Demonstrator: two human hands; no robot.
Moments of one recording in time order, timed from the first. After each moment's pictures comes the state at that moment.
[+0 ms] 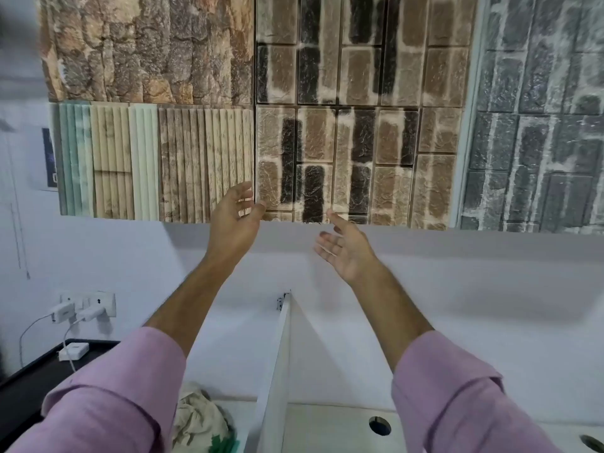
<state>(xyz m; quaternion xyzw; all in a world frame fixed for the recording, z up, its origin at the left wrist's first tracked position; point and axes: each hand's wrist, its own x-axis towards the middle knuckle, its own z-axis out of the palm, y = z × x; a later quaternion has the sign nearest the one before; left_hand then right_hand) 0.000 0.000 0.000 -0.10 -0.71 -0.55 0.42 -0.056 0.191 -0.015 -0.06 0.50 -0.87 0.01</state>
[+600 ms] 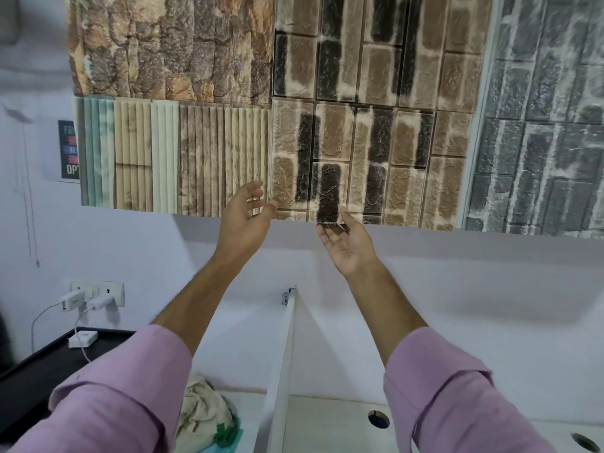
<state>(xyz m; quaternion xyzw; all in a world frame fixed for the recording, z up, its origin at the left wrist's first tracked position) 0.024 -0.009 -0.005 -0.10 -0.71 -0.57 0.40 -0.032 0.168 -0.010 -0.06 0.32 -0.95 0.03</state>
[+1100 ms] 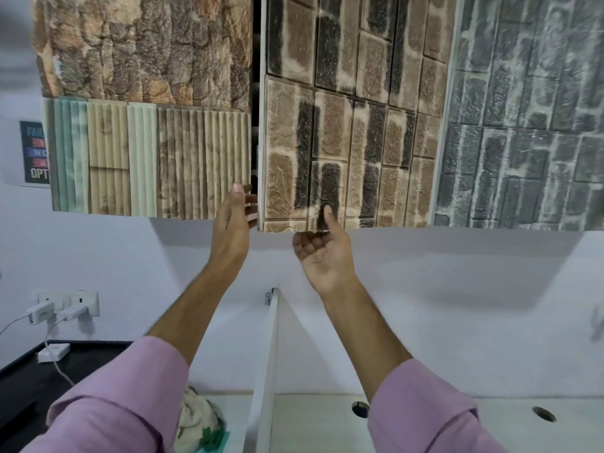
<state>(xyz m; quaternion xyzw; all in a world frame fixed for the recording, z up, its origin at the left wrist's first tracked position) 0.045 0.009 -0.013 -0.12 -0.64 -0.67 0.35 0.027 0.160 -0.025 -0.11 0.28 -0.95 0.02</state>
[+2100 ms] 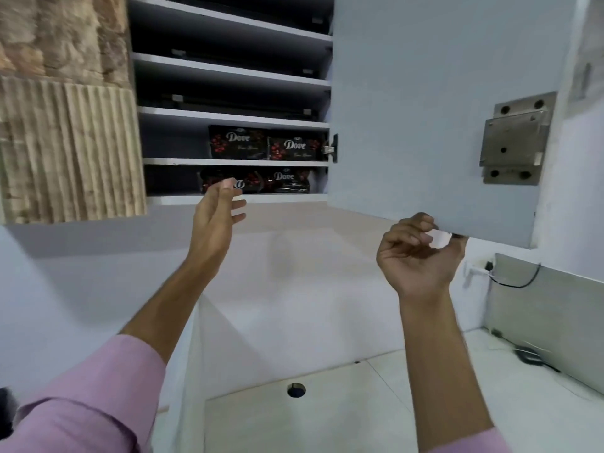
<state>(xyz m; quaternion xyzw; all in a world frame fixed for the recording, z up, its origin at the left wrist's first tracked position) 0.011 0.113 -0.015 -0.24 -0.63 -0.69 0.28 0.133 0.370 -0.038 -0.23 0.03 -0.96 -0.14</state>
